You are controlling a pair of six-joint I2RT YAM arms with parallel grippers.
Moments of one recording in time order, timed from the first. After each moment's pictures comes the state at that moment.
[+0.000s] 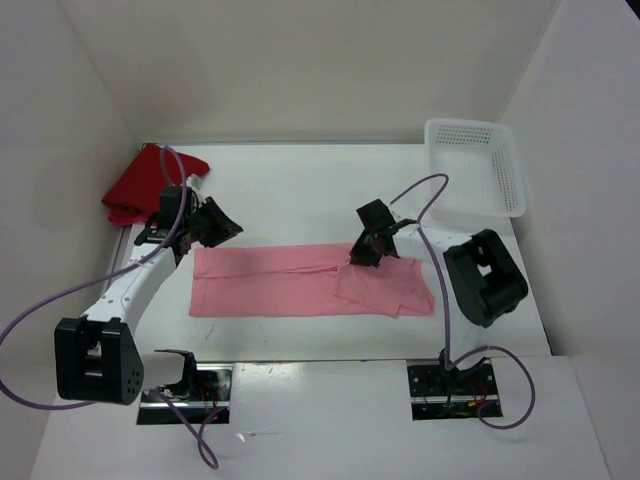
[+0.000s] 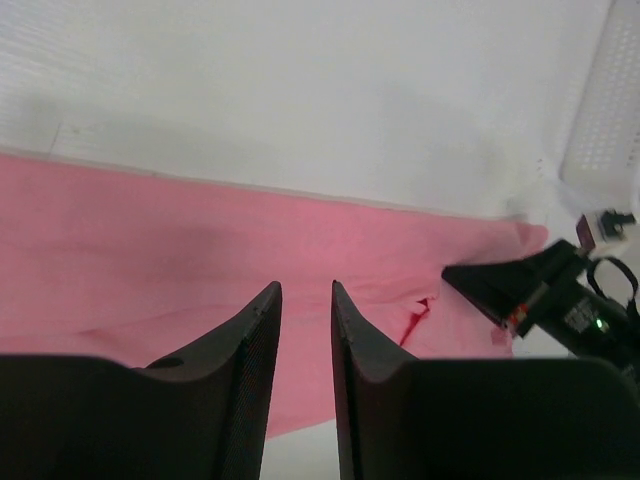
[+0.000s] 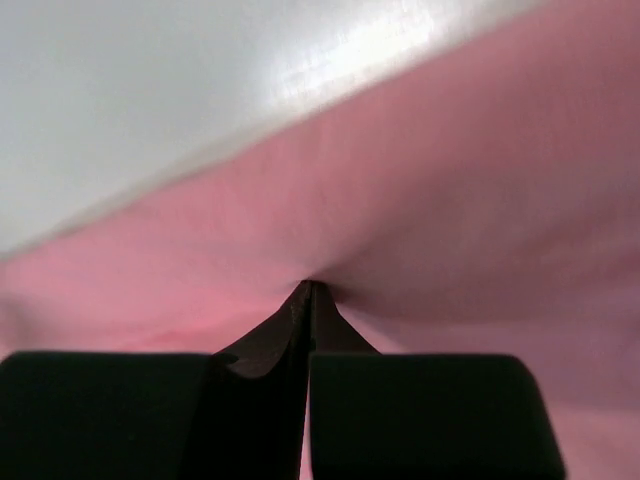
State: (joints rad) left arm -0.05 1.26 0.87 -0.32 0.29 -0.66; right arm 0.50 1.71 0.93 -0.29 0.02 1.03
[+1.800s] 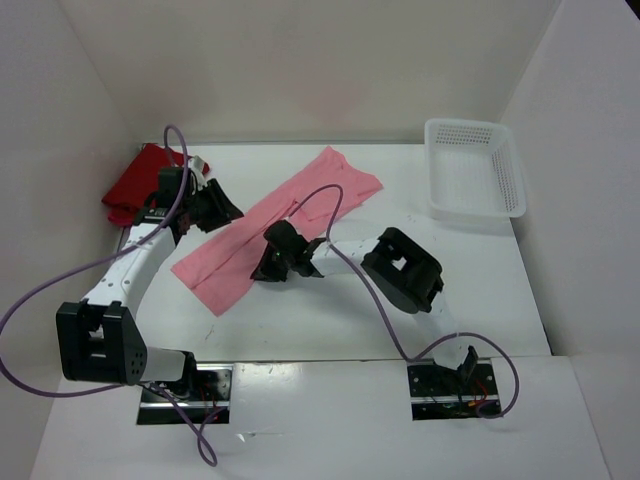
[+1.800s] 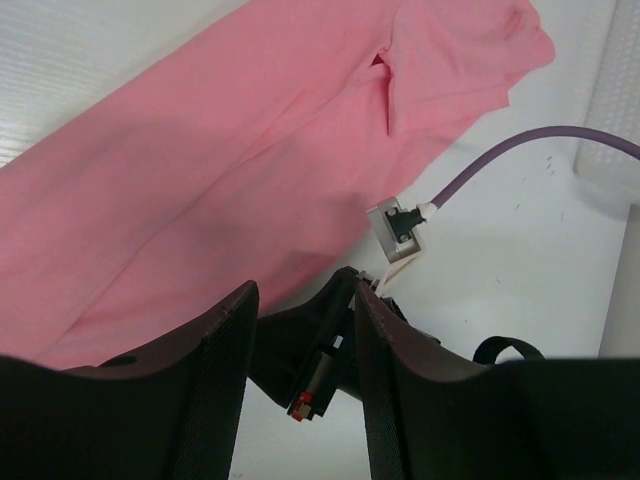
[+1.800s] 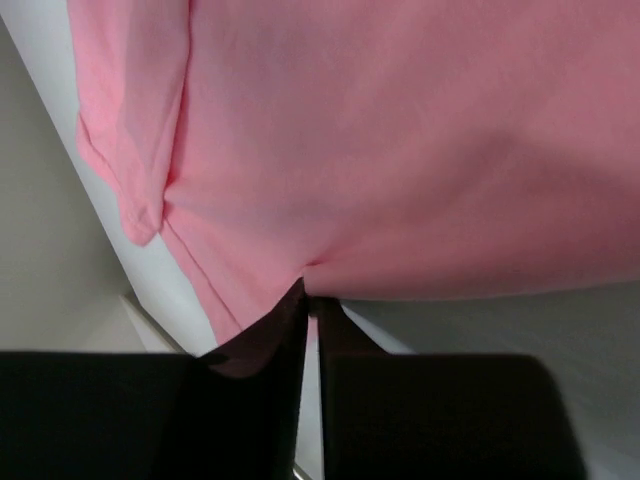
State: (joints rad) left arm -0.04 1.35 1.06 -0.43 0.29 -0.55; right arm 0.93 2.16 1.37 0.03 -0.12 1.21
